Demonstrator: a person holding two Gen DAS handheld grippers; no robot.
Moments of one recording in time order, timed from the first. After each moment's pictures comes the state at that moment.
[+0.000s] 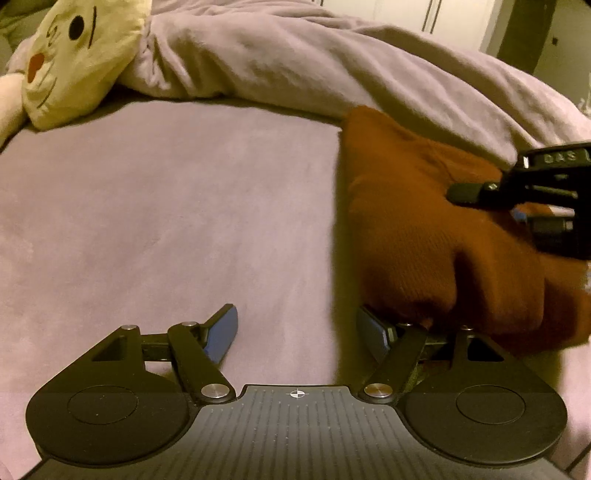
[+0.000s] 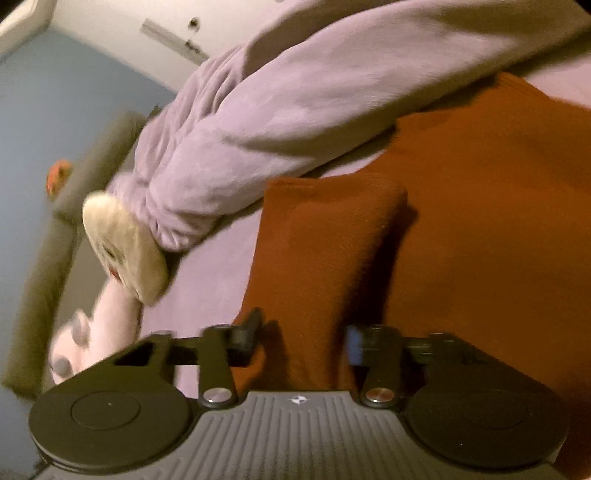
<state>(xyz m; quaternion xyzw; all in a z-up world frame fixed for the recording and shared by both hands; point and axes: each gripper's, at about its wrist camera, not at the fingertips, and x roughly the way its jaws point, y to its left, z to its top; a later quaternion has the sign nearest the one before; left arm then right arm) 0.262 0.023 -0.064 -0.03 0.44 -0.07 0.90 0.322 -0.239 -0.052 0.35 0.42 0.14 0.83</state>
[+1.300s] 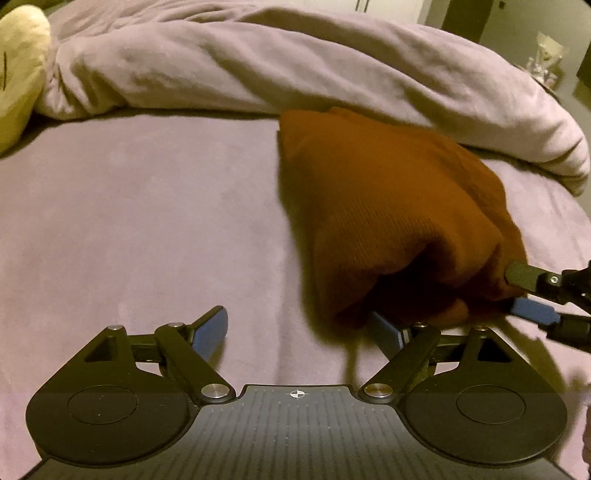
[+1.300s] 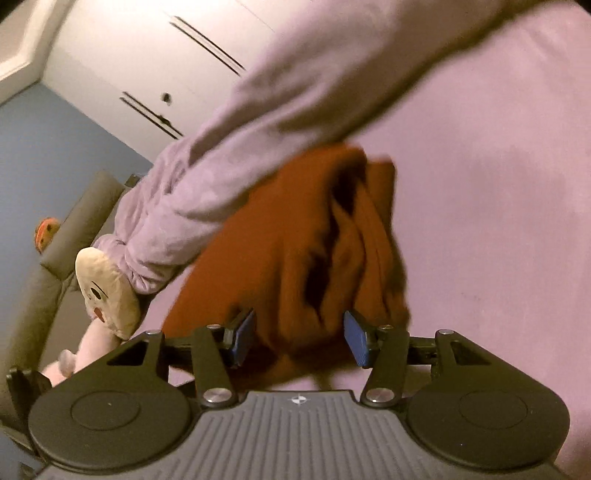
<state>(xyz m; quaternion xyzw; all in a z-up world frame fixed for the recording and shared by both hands) 0.244 -0.076 -0.039 0.01 0.46 -0.14 0.88 0.165 -0.367 -0.064 0.40 0.35 0.05 0.85</state>
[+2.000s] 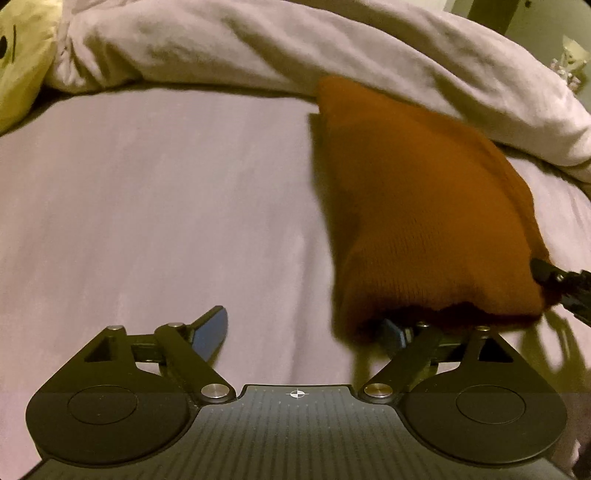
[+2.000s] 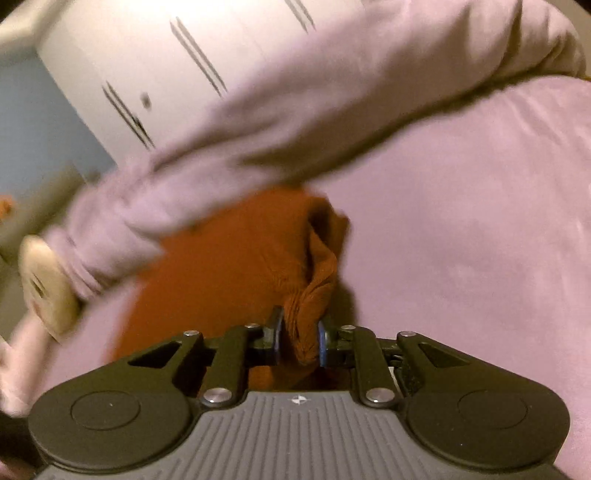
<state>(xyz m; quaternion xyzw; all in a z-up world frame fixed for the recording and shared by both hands) 0.250 -0.074 -0.050 -0.01 0.49 -0.12 0.86 0.183 -0.374 -0.064 0.28 0.33 -0.03 0.90</state>
